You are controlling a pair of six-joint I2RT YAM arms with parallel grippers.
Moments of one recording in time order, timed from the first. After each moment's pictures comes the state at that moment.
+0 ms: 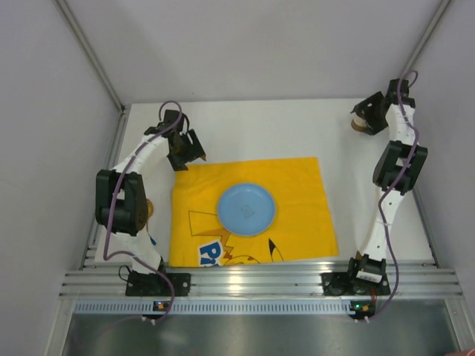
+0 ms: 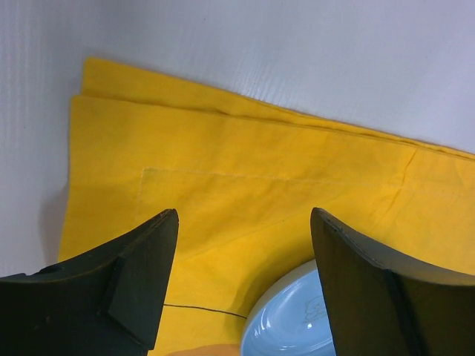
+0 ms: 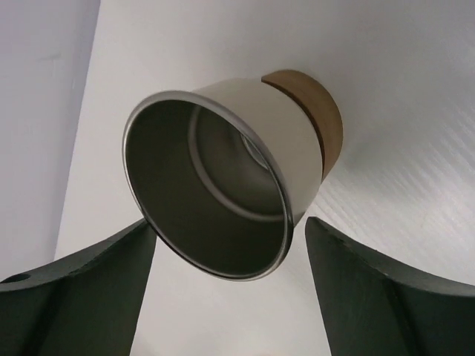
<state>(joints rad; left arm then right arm) -0.16 1.78 1.39 -0.67 0.06 -0.62 -0.28 2.51 2.37 -0.80 -0.23 0.80</state>
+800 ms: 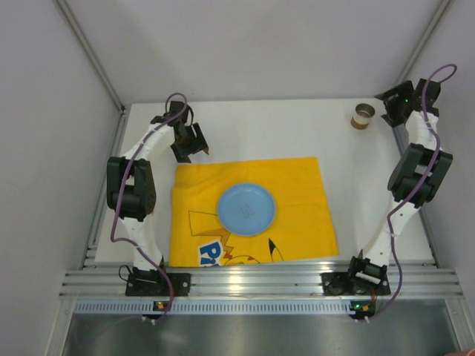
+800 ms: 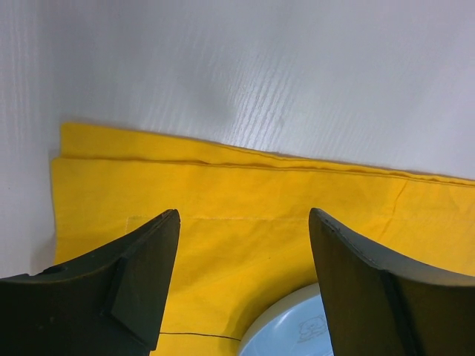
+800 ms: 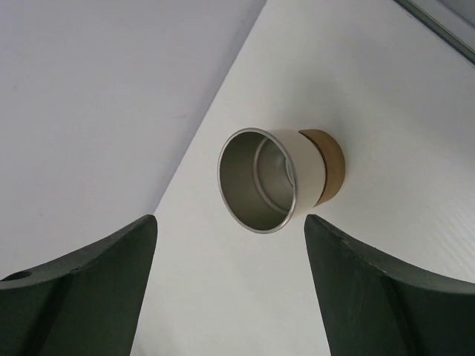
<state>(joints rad) -0.16 1.97 1.60 -0.74 0.07 -0.58 -0.38 2.21 1.96 -0.33 -0.31 0.86</state>
